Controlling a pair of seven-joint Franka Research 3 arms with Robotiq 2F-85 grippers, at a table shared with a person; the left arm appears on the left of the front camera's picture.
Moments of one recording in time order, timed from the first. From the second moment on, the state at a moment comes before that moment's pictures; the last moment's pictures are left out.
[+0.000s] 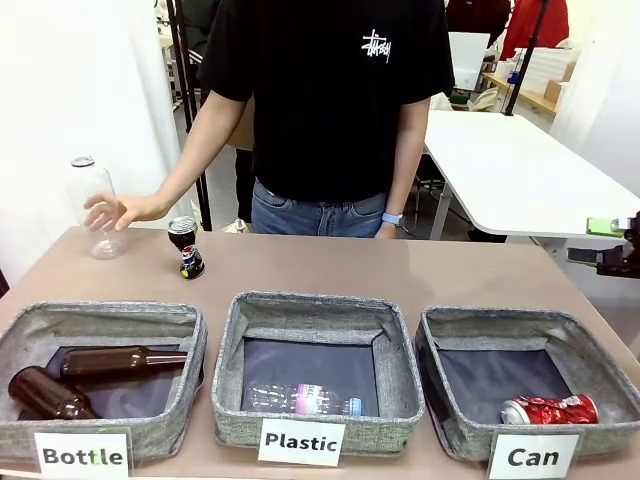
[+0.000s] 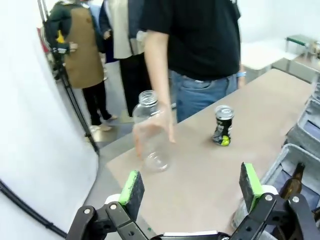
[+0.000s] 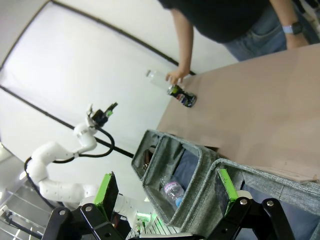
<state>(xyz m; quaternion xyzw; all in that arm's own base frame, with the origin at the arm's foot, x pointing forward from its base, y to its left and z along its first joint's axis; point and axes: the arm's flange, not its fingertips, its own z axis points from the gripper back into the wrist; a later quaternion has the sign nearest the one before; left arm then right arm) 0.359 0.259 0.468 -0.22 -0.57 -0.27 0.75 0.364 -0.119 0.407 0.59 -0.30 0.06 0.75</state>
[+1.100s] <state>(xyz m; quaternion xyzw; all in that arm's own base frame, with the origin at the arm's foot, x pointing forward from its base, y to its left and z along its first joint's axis) 0.397 0.218 0.441 -0.26 -0.52 -0.28 0.76 0.364 -0.119 0.407 0.59 -0.30 0.06 0.75</state>
